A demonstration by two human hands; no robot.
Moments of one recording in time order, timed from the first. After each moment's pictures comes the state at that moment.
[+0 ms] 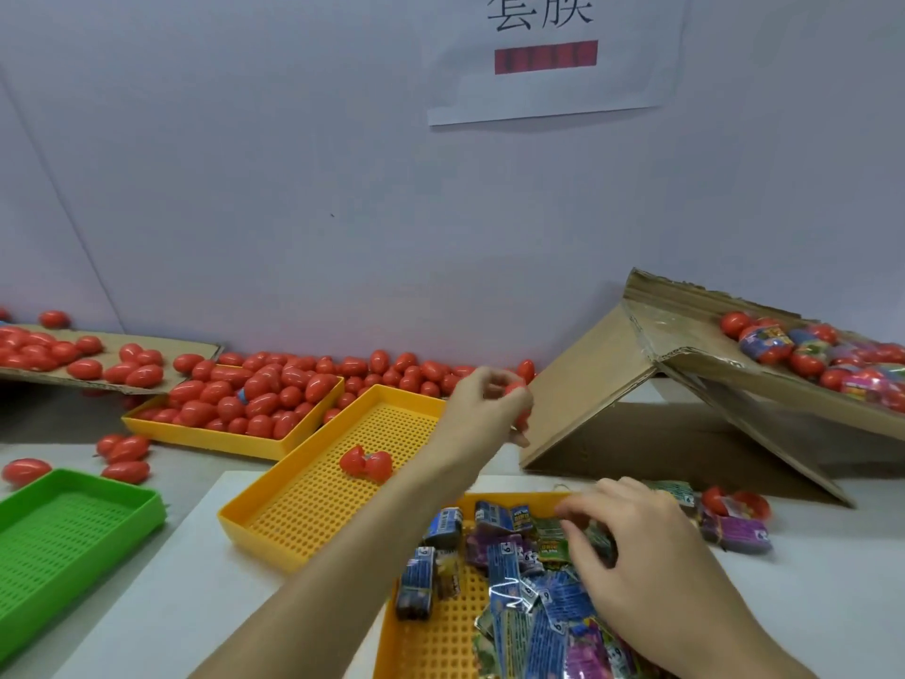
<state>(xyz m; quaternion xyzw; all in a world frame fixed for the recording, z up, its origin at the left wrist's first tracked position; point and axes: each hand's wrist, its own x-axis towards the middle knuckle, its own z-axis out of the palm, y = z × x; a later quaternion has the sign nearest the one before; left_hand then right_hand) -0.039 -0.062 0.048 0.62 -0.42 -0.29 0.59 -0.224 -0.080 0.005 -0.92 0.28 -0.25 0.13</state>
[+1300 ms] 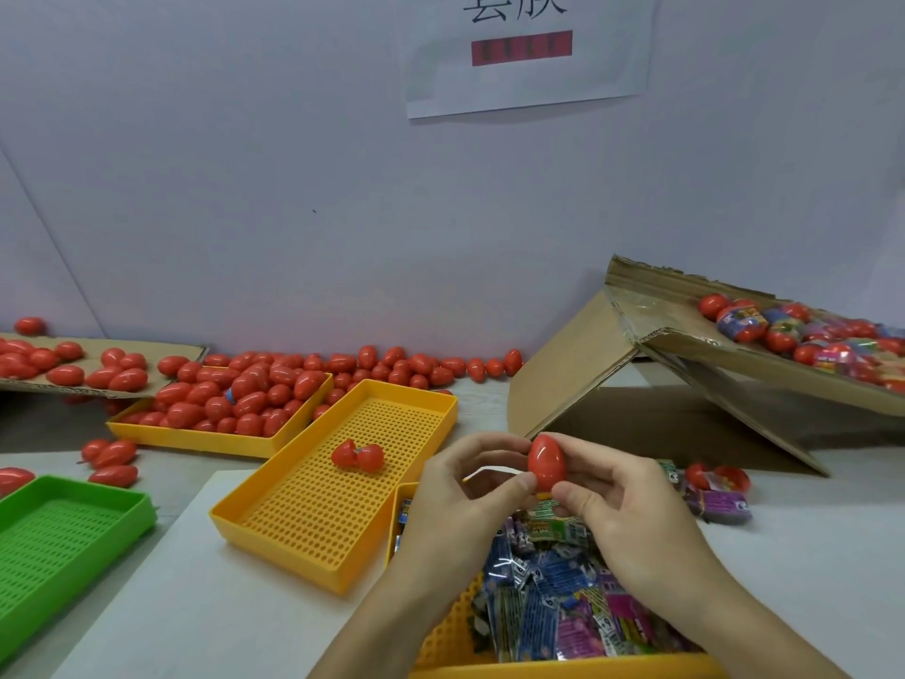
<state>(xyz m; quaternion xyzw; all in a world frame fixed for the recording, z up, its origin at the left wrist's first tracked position) -0.076 0.012 0.016 0.56 -0.46 -0.30 0.63 -0.217 -0.073 0.014 -0.74 0.28 -0.36 0.51</state>
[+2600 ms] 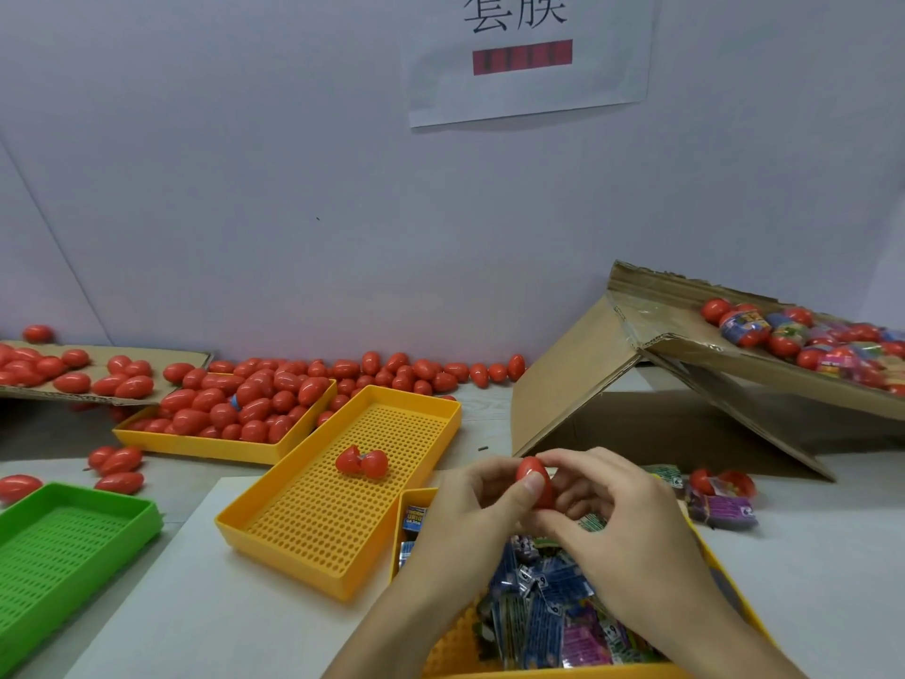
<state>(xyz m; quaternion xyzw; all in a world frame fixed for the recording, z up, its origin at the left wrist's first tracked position) -0.078 0.010 0.013 0.59 -0.44 -0.34 0.59 -0.216 -0.063 0.012 -0.81 0.30 -0.39 0.32</state>
